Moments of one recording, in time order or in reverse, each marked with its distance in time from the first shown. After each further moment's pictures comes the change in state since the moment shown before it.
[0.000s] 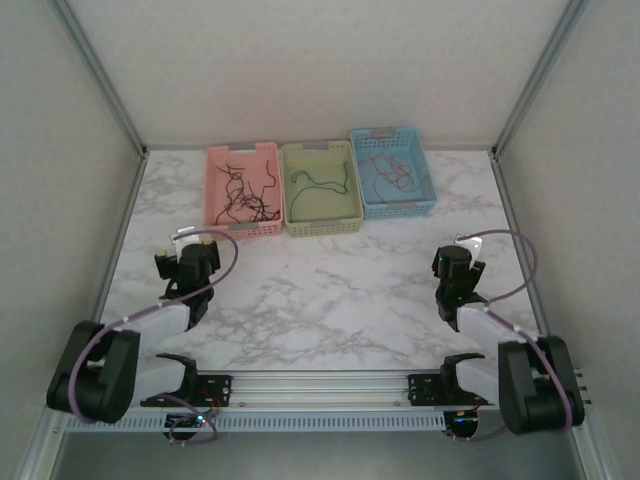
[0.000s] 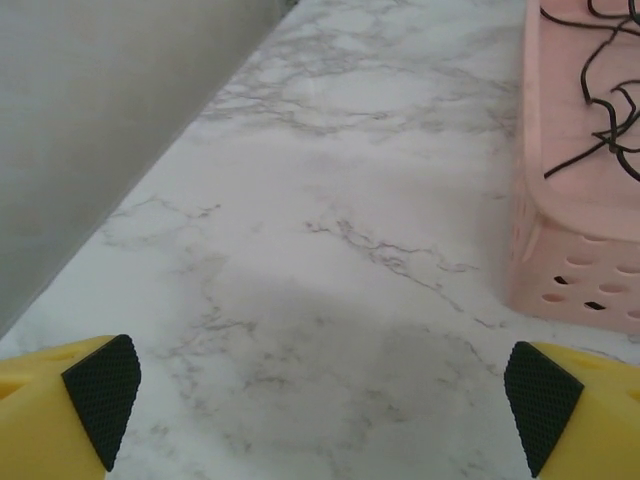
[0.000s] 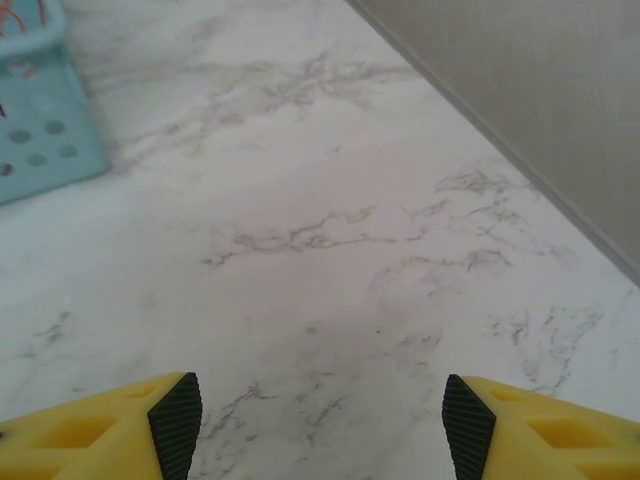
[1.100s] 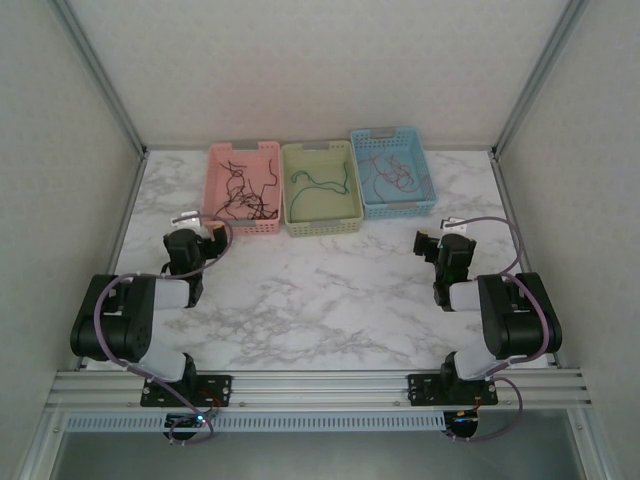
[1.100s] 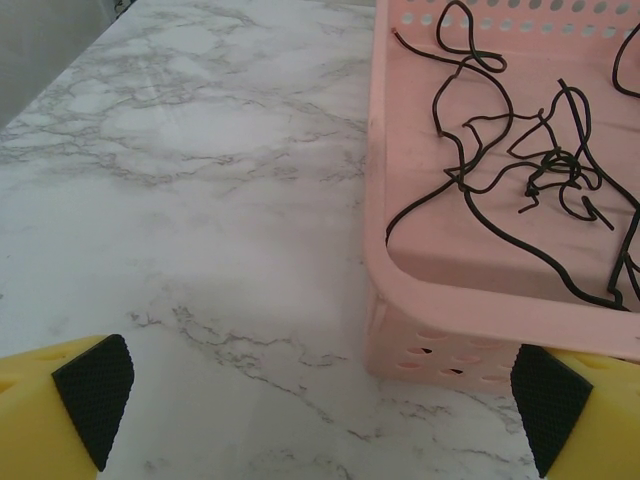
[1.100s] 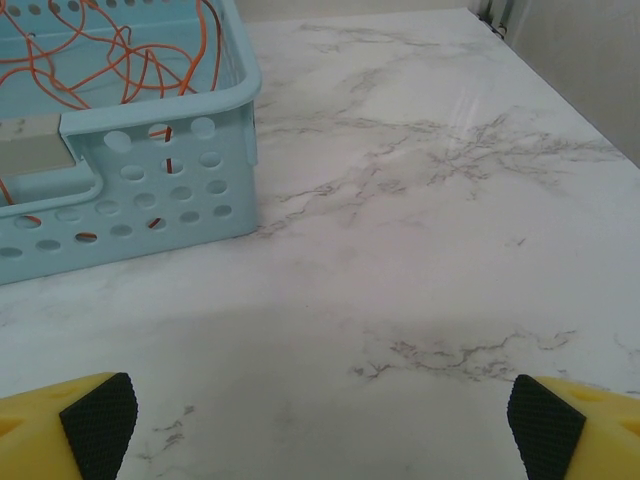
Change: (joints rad) left arm 0.159 0.277 0.088 0.279 0.438 0.019; right arm -0.064 0.362 0.068 0.443 -0.301 -0.146
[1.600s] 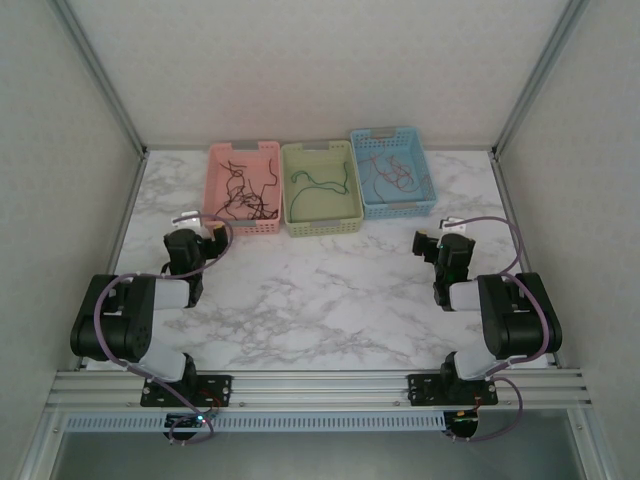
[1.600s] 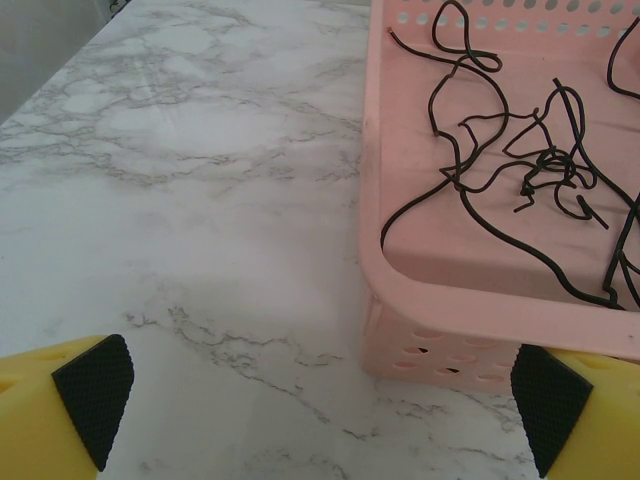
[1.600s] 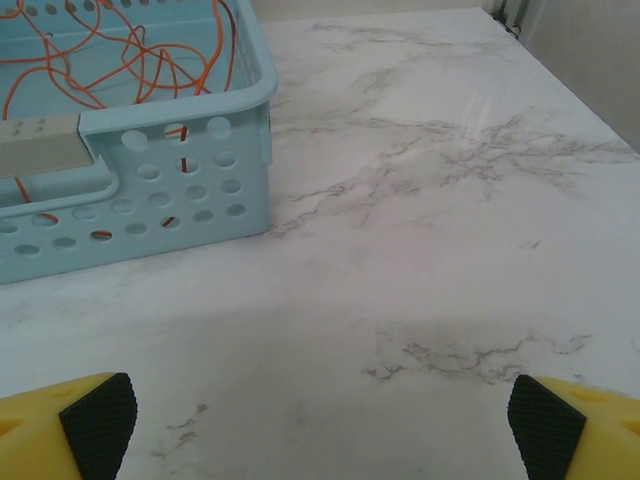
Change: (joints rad) left arm 0.000 0.000 0.000 0.000 0.005 0.000; right arm 0.000 0.000 0.003 -0.002 -0.028 -0.003
